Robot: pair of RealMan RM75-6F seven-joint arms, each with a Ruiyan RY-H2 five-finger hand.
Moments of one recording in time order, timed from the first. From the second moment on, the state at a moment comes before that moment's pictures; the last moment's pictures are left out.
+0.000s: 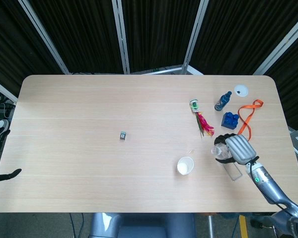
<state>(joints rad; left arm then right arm) -0.12 -0.87 -0.06 -1.93 1.35 1.39 0.05 0.52 -1.36 -0.07 -1.12 -1.57 1.22 0.35</state>
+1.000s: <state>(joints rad) -0.12 -0.87 -0.05 -1.93 1.35 1.38 0.05 0.55 -1.37 0.03 -1.34 -1.42 1.06 -0.34</state>
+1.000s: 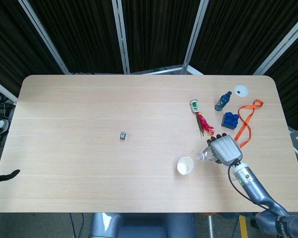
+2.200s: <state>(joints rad) -0.12 -0.87 -0.05 -1.93 1.34 1.38 0.06 0.57 -1.46 0.05 -1.37 -1.33 1.07 -0.67</state>
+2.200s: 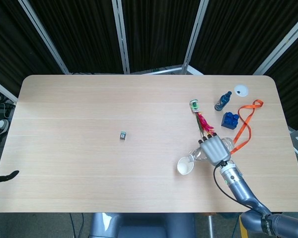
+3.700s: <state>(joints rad) -0.12 -0.87 -0.05 -1.94 1.33 1.38 0.07 0.55 -1.50 0.03 -1.25 -1.44 1.14 -0.78</state>
